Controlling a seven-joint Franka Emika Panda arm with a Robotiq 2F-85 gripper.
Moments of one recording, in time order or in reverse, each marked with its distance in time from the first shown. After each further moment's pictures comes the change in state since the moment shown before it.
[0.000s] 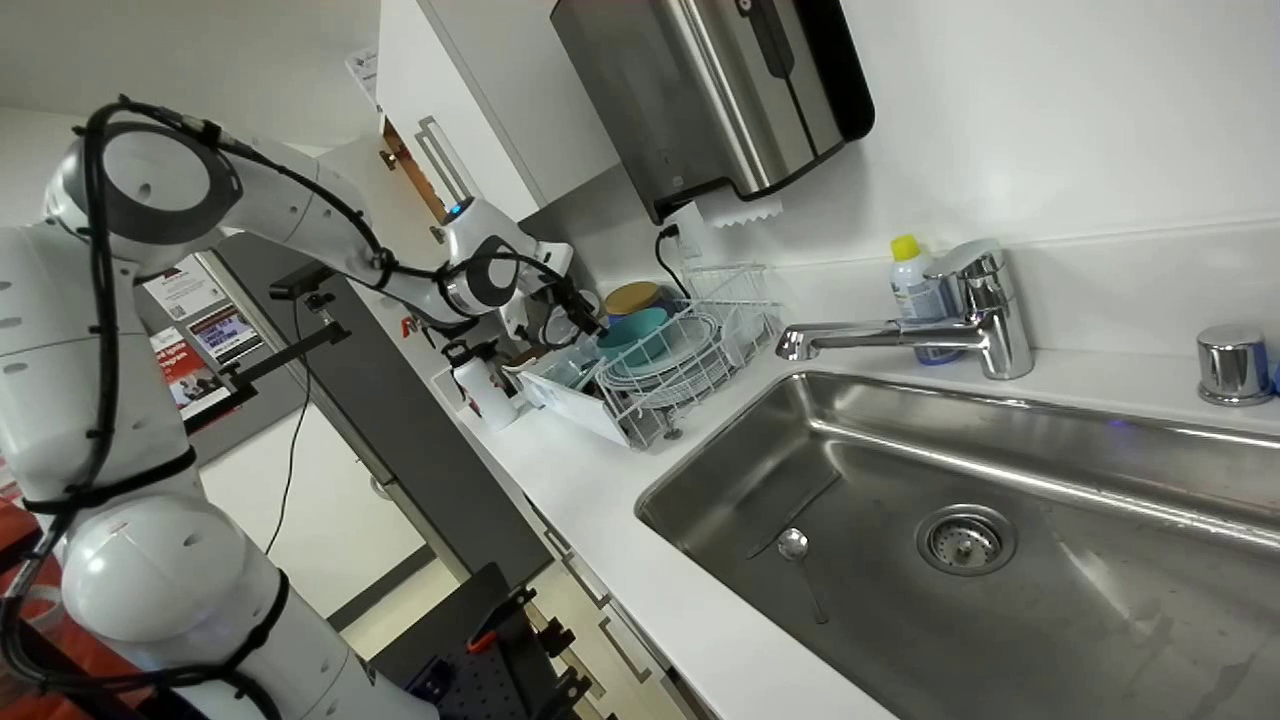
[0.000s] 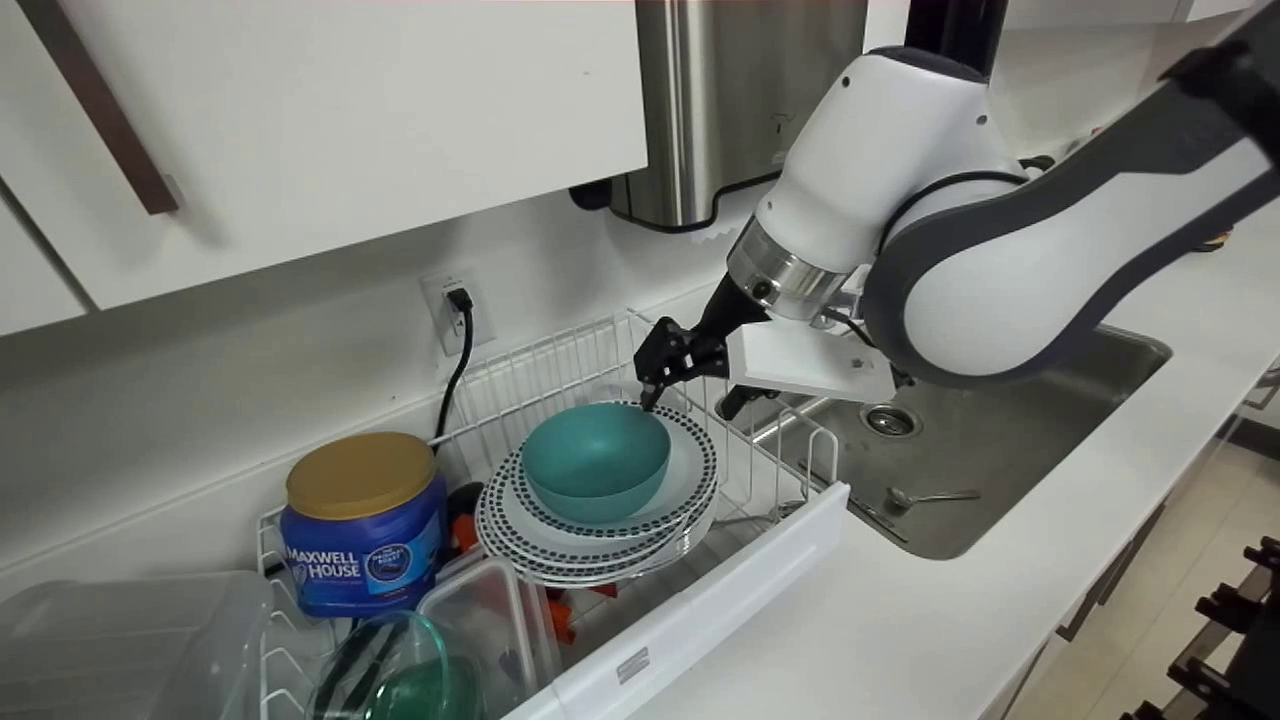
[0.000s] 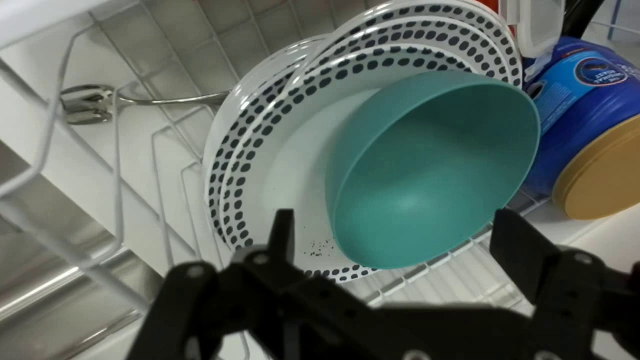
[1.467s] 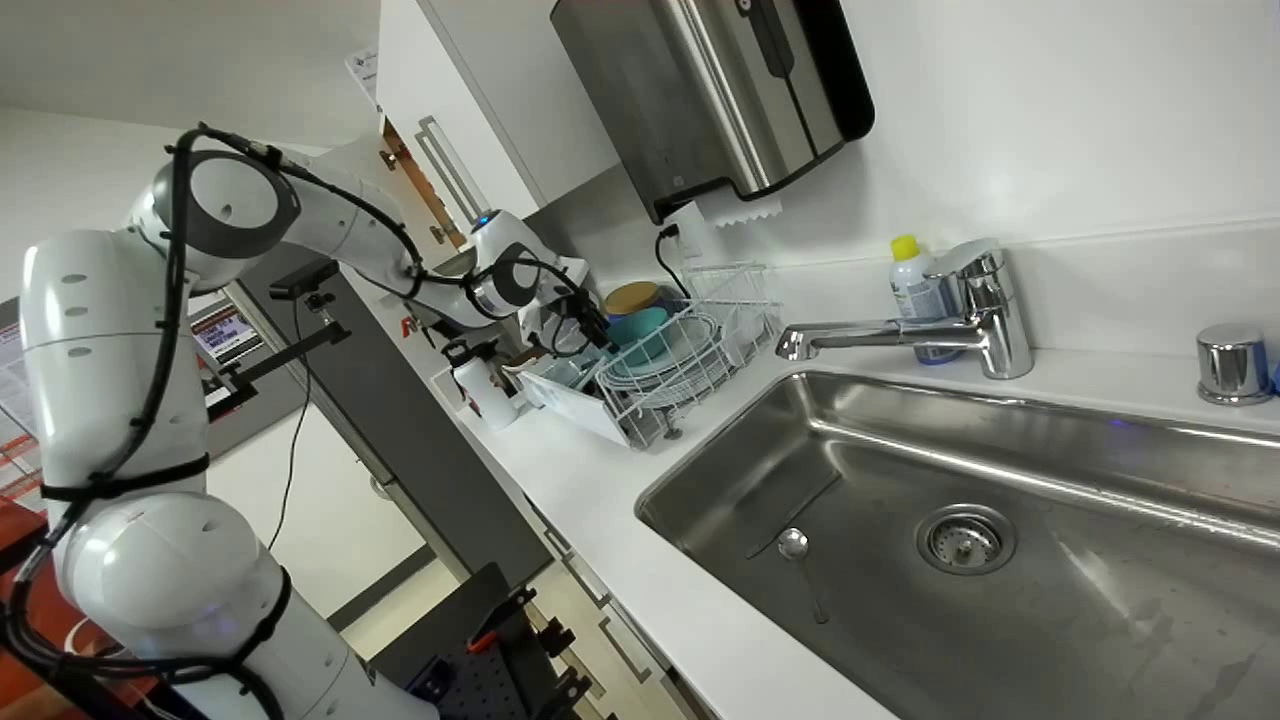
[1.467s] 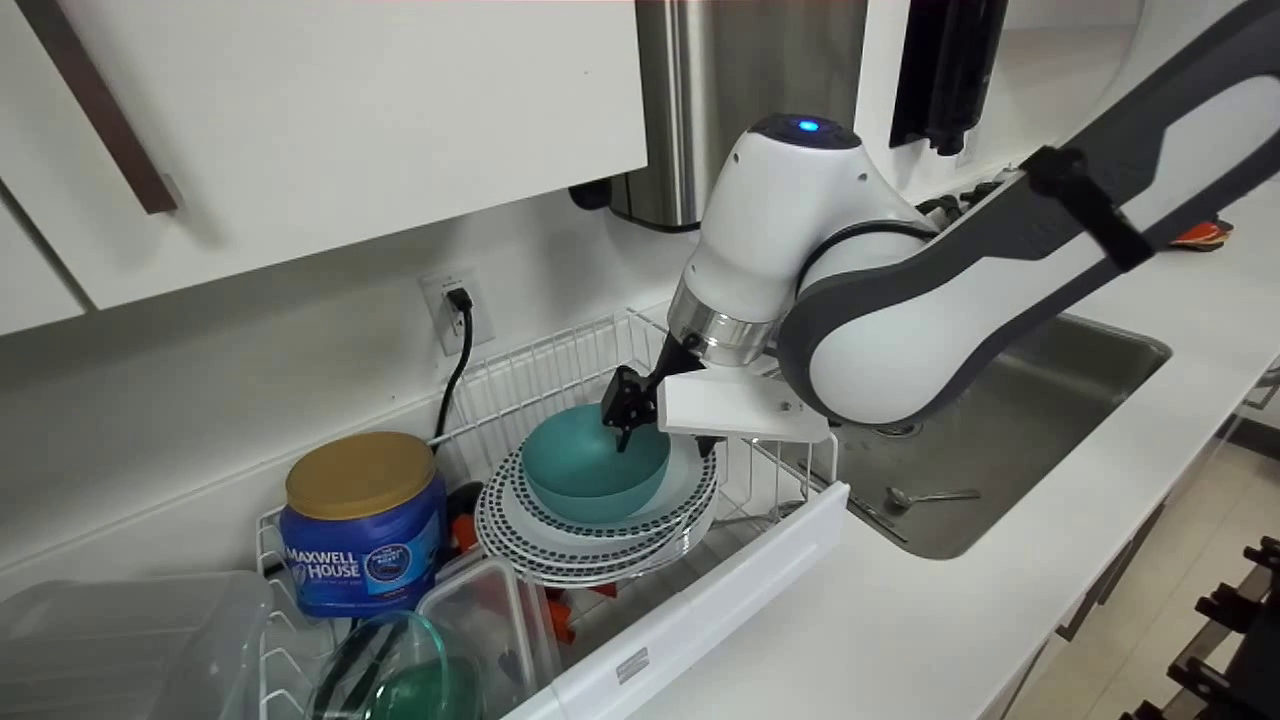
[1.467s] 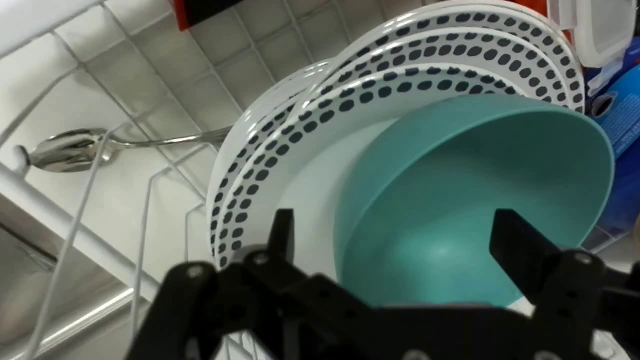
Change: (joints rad) arm 0.111 0.172 -0.090 0.194 -0.066 -0.142 0.159
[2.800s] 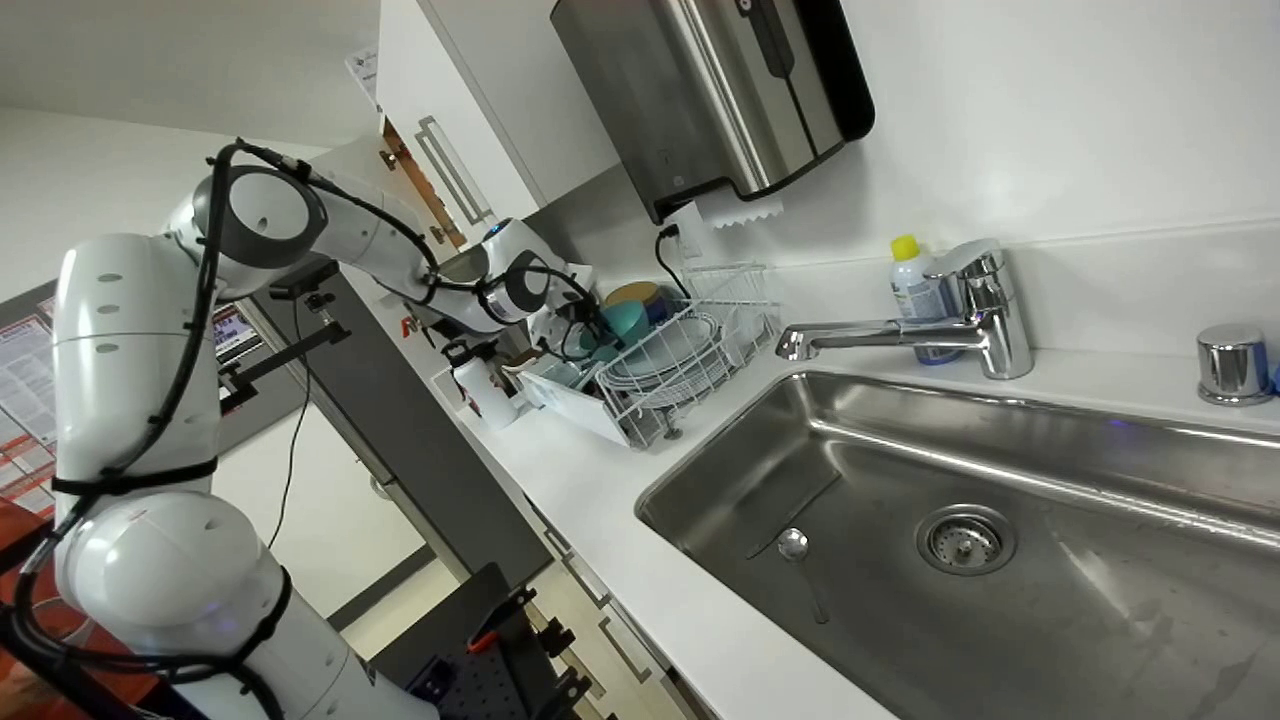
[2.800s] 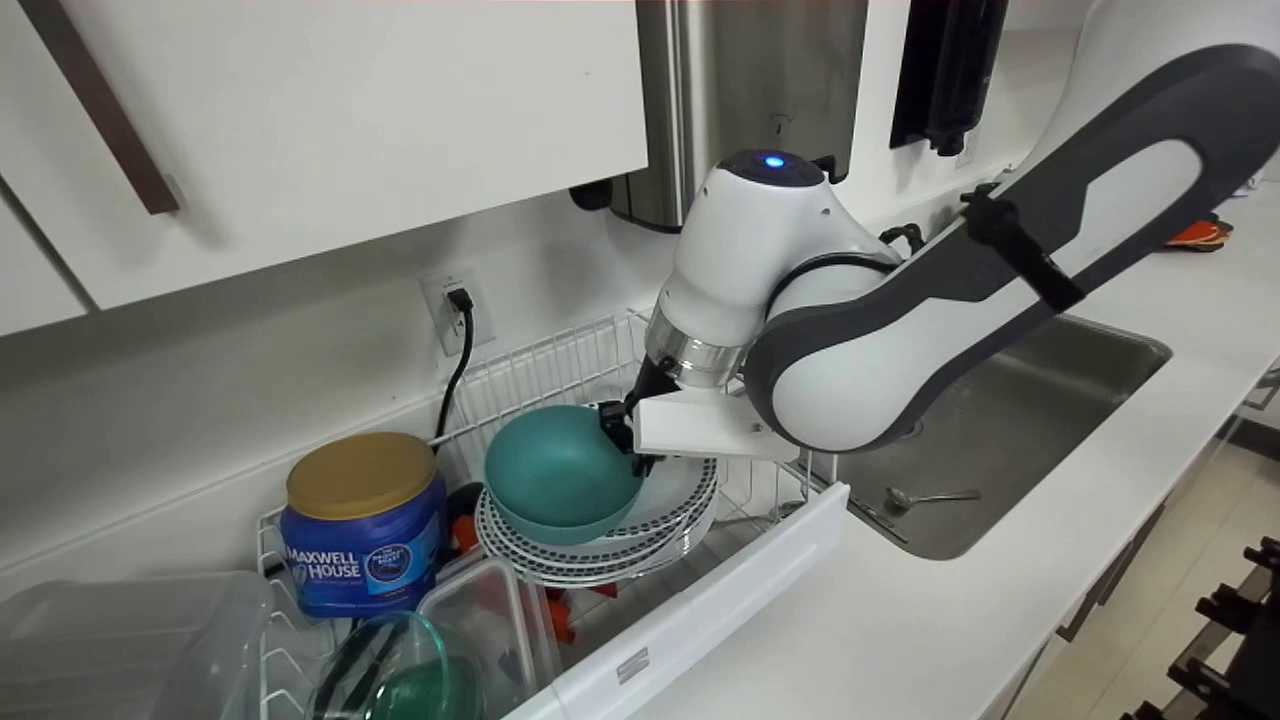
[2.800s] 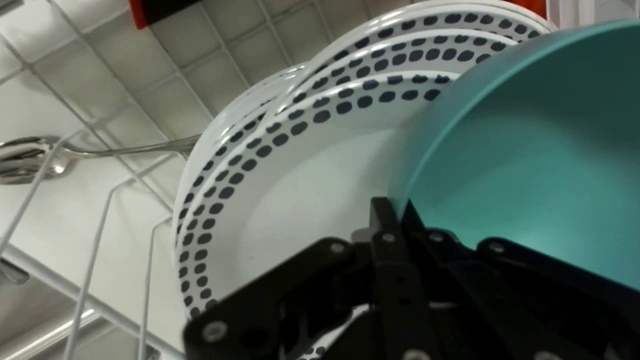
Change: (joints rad) arm 0.016 0.083 -0.004 0.082 0.000 0.007 0.000
